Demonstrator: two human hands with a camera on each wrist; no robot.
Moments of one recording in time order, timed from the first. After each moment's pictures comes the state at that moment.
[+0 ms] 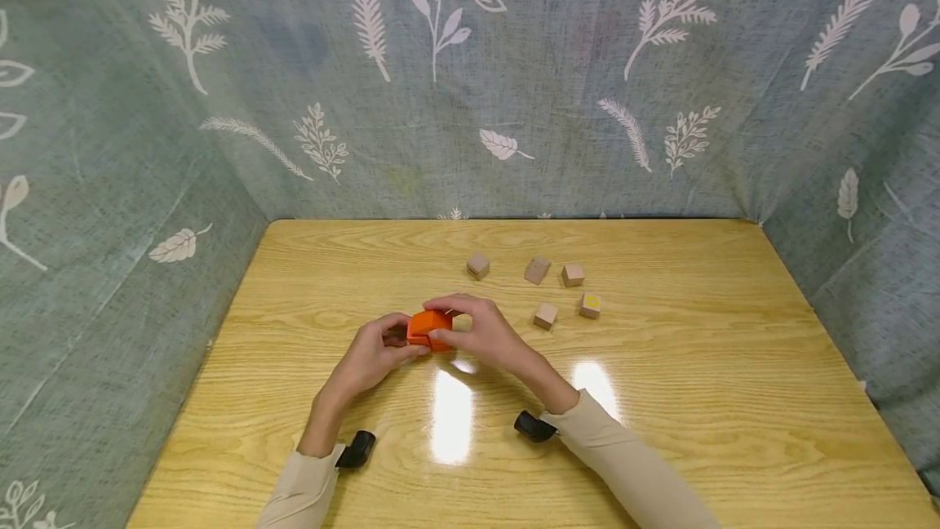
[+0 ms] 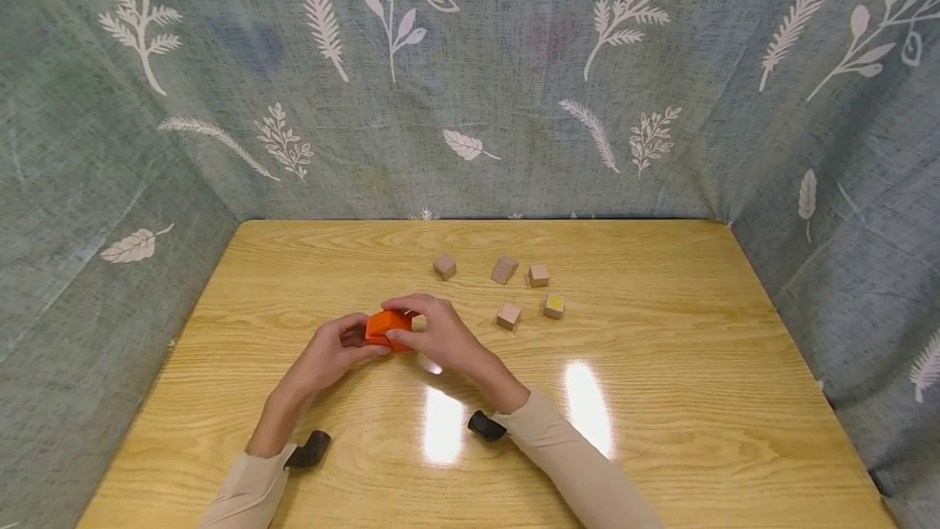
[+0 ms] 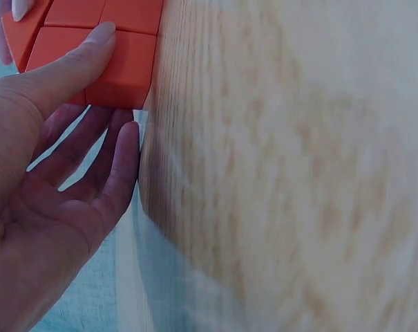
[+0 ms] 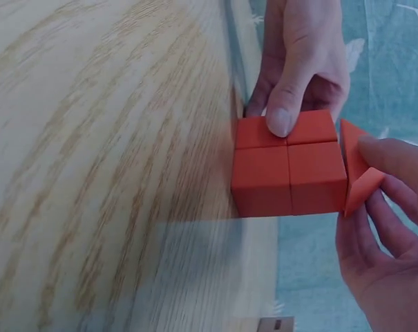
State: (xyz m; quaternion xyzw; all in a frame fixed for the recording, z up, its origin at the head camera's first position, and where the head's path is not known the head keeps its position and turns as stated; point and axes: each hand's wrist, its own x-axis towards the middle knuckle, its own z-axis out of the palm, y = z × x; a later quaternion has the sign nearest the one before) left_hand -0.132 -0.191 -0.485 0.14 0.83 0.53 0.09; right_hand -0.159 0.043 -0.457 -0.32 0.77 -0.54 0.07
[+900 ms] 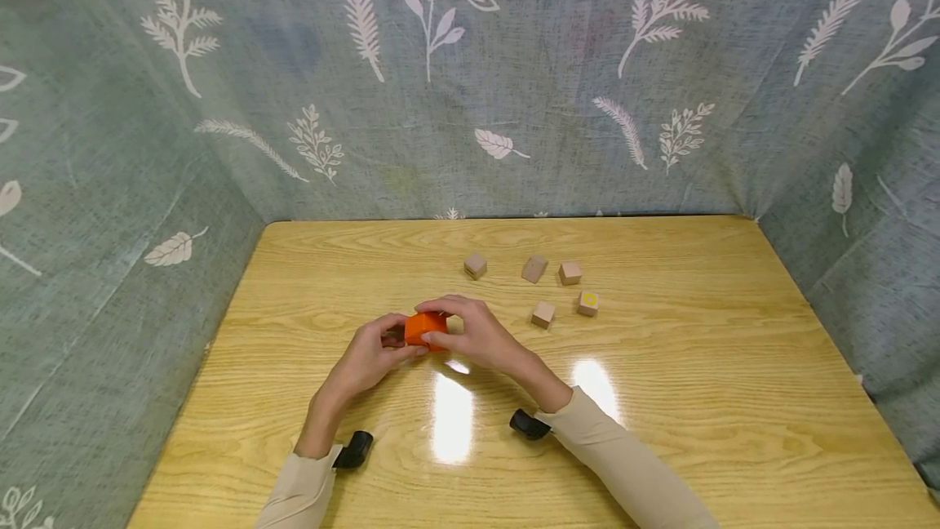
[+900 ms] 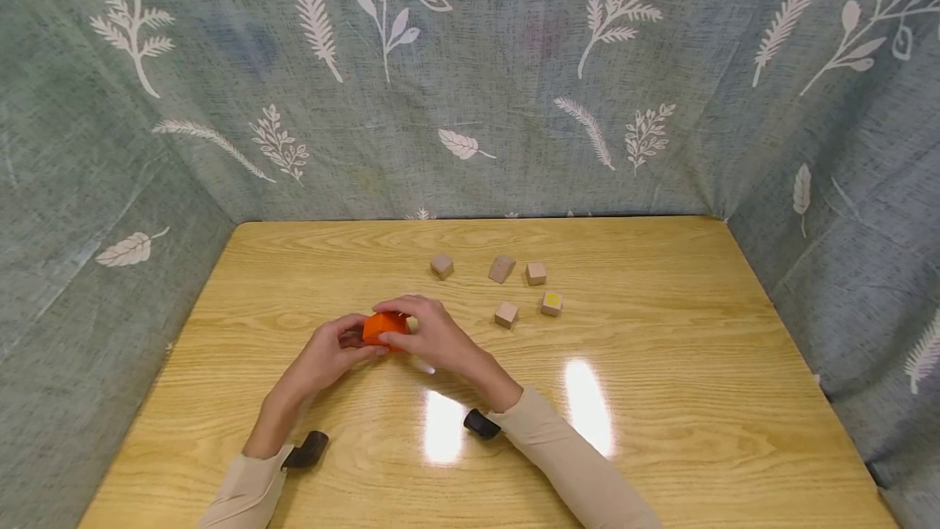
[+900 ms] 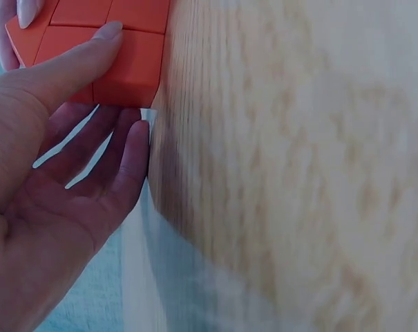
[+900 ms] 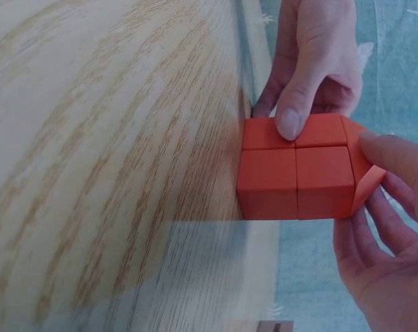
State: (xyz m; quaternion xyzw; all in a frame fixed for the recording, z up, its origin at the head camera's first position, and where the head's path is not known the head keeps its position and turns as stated) left_hand -0.132 -0.190 -0.485 0.16 0.84 0.52 0.08; right_hand -0.161 0.038 -0.461 -0.35 0.78 -0.52 0.07
